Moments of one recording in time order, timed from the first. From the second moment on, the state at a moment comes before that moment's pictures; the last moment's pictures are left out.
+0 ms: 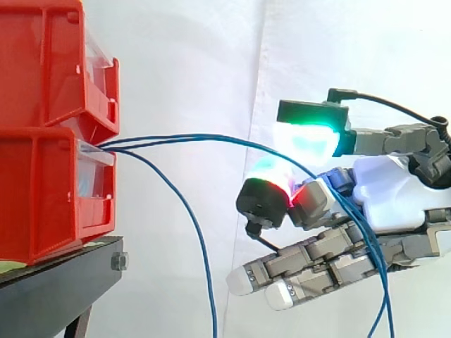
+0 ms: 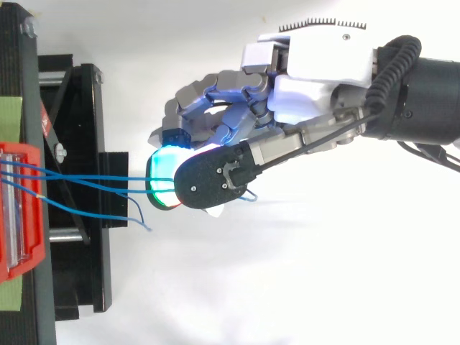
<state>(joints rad) 0.08 -2.22 -1.28 -2.86 -1.37 0.27</state>
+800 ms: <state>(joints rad) 0.08 -2.22 -1.28 -2.86 -1.37 0.25</state>
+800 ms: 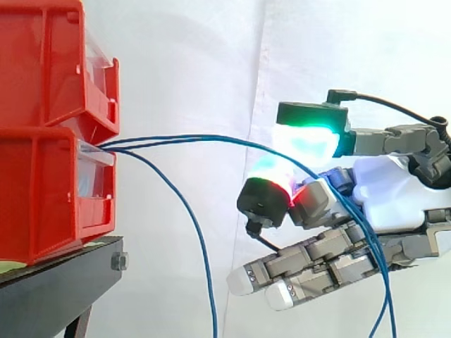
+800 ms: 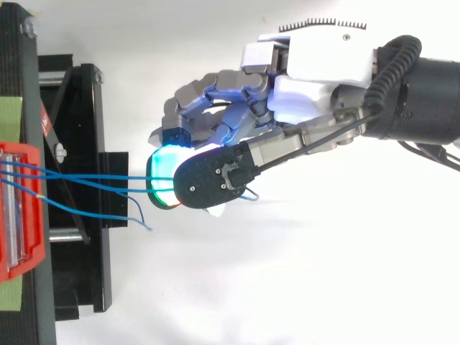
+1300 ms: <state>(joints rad) 0.07 -2.20 -1.28 -2.86 -1.32 0.10</state>
